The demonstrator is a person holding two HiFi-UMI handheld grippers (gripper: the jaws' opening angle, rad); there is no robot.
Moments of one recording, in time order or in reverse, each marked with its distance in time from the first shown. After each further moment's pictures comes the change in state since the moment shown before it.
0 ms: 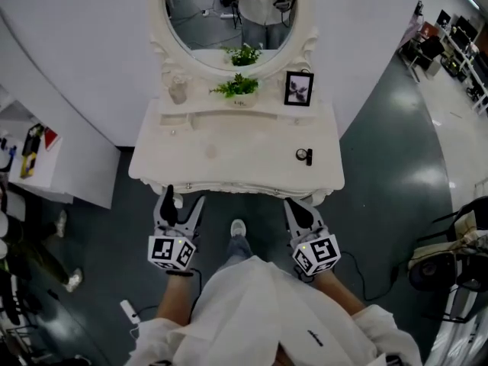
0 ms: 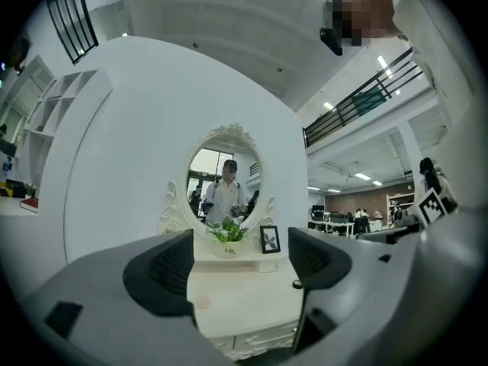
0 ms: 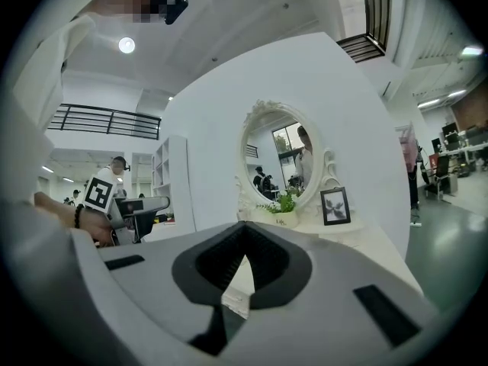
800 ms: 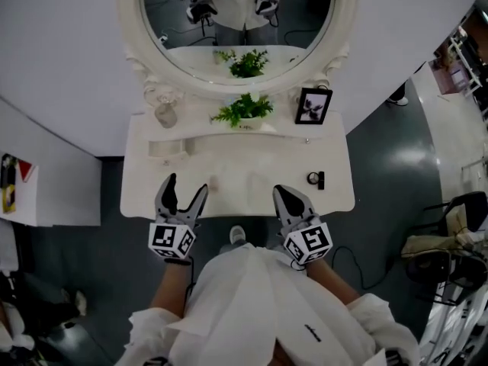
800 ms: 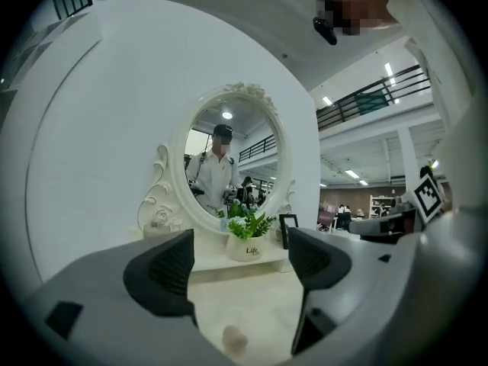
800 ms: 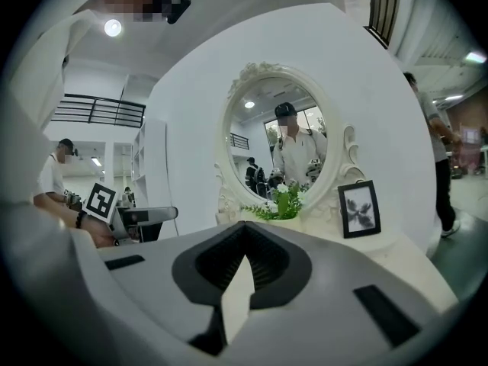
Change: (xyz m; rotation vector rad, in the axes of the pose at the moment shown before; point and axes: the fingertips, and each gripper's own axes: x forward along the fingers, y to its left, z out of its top) left arm 0.202 0.139 -0.037 -0.036 0.108 -0.125; right arm 0.232 -0.048 0.008 -0.001 0.064 -0.066
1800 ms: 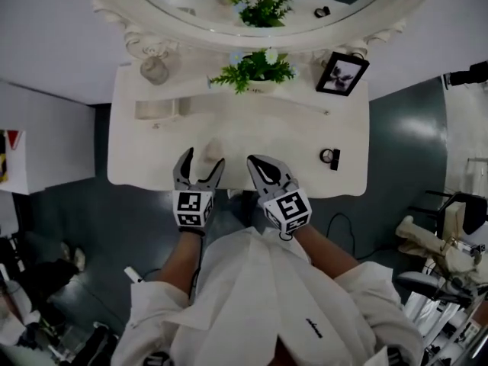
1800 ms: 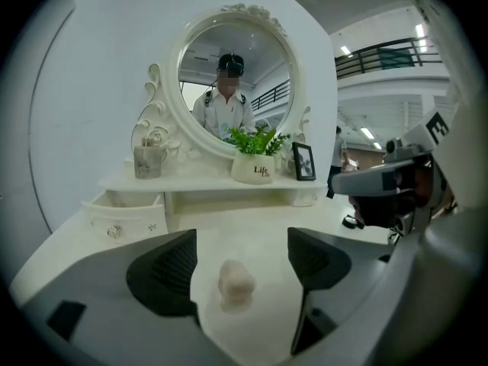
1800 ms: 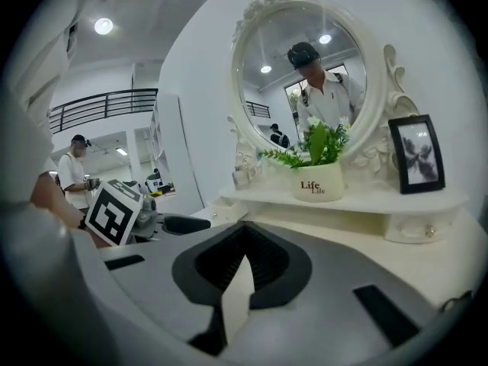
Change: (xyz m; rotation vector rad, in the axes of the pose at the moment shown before) left arm 0.066 0.004 -0.170 0.011 0.386 0.084; right arm 0.103 0.009 -0.107 0.006 0.241 0.205
